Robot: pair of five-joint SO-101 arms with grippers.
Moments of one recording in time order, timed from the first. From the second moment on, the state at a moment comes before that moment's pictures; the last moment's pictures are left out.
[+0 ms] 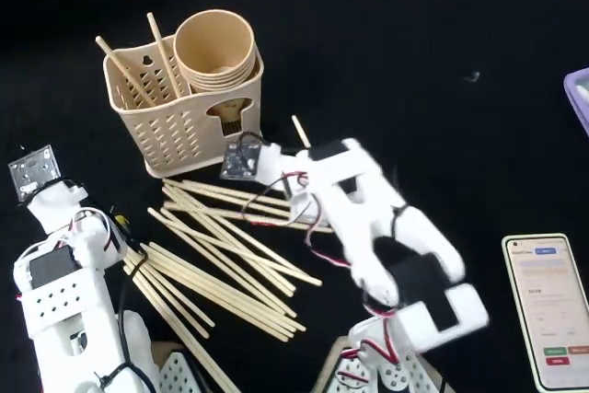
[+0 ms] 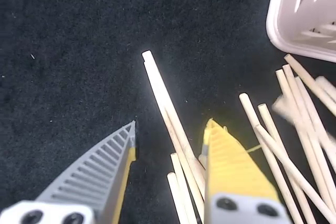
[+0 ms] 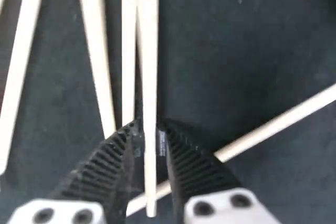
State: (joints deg) left arm -30.8 -62.6 73.2 57.3 0.6; right arm -20.7 1.3 37.4 51.8 58.2
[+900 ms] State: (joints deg) left arm -30.8 -62.6 73.2 57.3 0.6; right arm 3.3 -20.6 48.7 60.2 37.6
